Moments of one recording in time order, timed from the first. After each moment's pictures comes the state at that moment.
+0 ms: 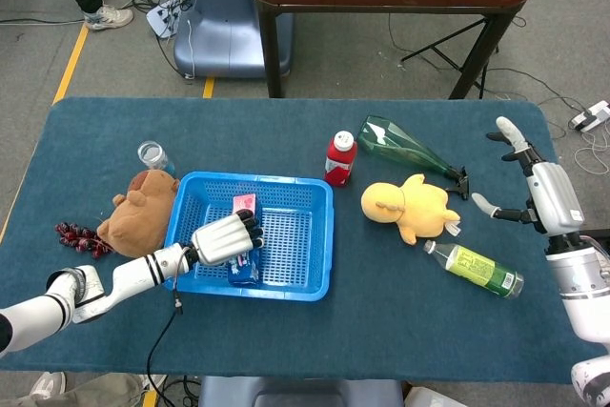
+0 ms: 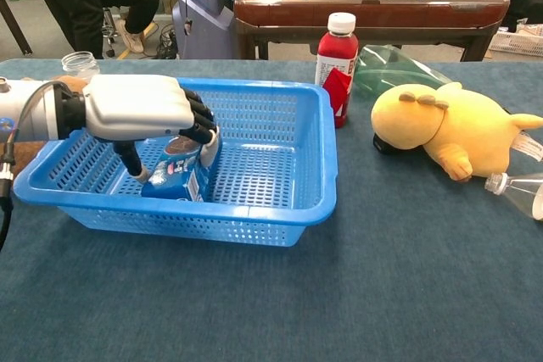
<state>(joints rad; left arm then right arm) -0.98 -1.48 0.12 -1.07 1.90 1.03 -0.10 0.38 -0.97 0.26 -1.71 -1.37 1.27 0.47</state>
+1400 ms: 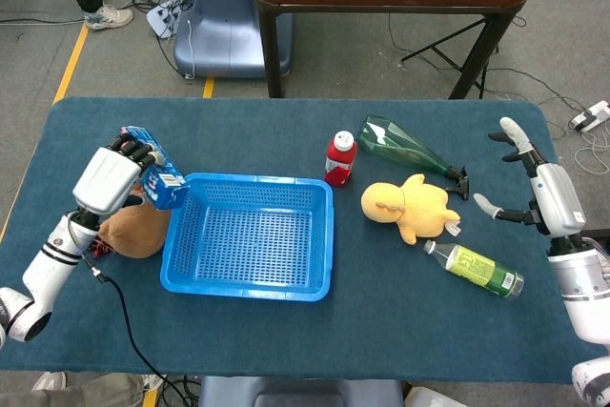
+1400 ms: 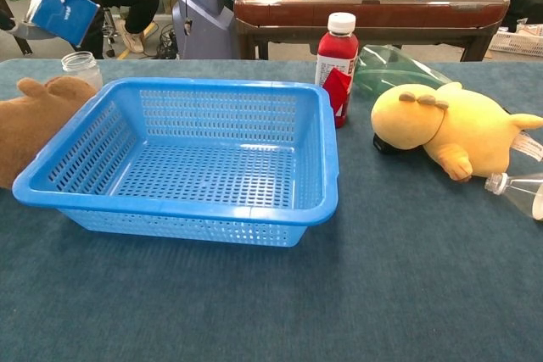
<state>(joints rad) -0.71 -1.30 -0.08 -1.08 1.55 1.32 -0.09 0.36 -0.98 0.26 -1.68 -1.39 1.29 0.53</state>
